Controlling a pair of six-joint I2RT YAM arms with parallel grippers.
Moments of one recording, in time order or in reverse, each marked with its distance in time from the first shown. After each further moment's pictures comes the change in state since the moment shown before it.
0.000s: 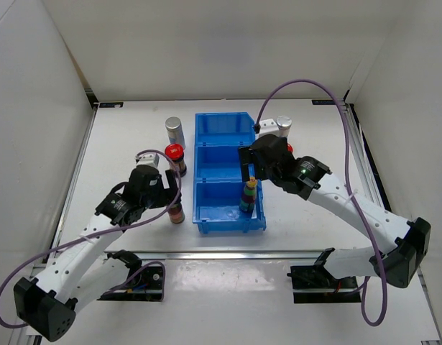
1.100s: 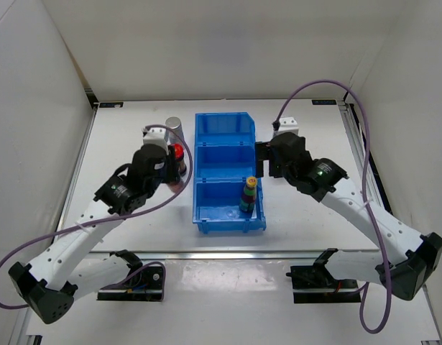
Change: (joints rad) left arm -0.143 0.125 0.245 0.045 -0.239 0.171; right arm -0.095 -0.089 -0.055 -0.010 -0.006 0.000
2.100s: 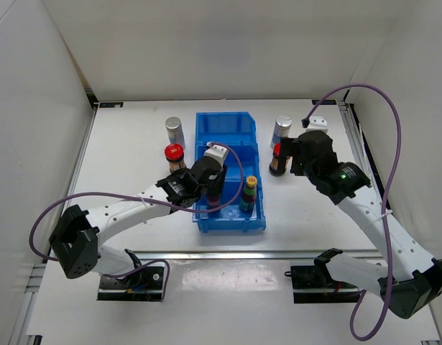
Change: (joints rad) left arm -0.254 0.389 -0.014 0.330 0.080 0.043; right arm -0.217 -0.130 -0.053 -0.030 -0.054 -0.017
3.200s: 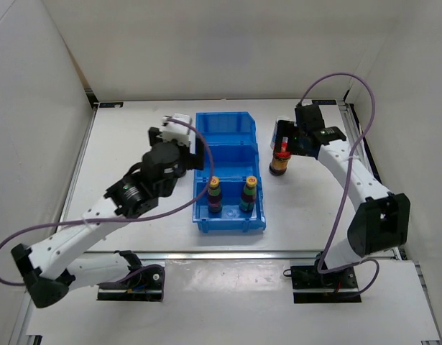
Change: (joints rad) left arm 0.014 -0.288 0.171 -0.037 -0.314 0.221; right arm -0.261 0.441 0.173 0.066 -0.264 -0.033
